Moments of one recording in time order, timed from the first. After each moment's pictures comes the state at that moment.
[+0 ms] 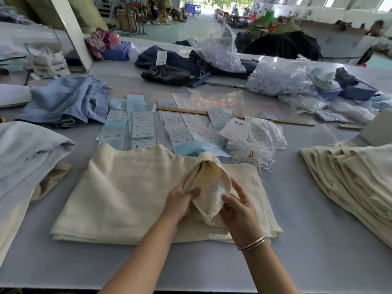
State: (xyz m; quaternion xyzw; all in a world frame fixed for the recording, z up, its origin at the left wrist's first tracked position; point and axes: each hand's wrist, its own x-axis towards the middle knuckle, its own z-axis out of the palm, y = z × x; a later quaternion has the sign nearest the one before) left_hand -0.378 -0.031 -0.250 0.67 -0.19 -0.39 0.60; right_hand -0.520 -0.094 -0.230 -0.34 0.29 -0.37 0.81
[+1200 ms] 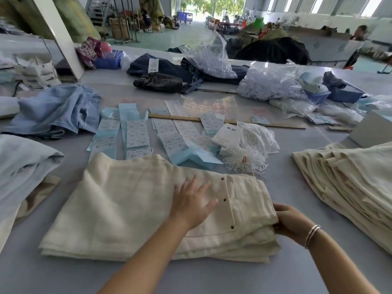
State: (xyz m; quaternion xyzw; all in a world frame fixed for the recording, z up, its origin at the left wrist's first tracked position) left_hand -0.388 -0.069 -0.252 0.81 -0.55 -0.12 0.16; right_hand -0.628 -0.196 -0.227 -0.52 0.52 -0.11 0.67
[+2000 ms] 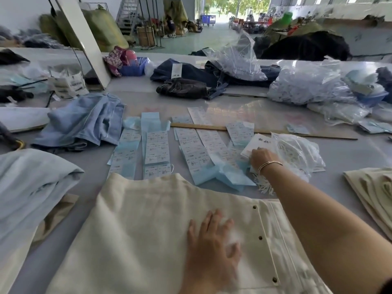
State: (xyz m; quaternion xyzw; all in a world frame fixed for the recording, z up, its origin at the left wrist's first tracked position) left_hand -0.397 -0.055 -0.282 0.83 -0.52 -0.04 0.20; right_hand -0.394 -0.356 -0.225 -0.89 0.46 0.01 0.00
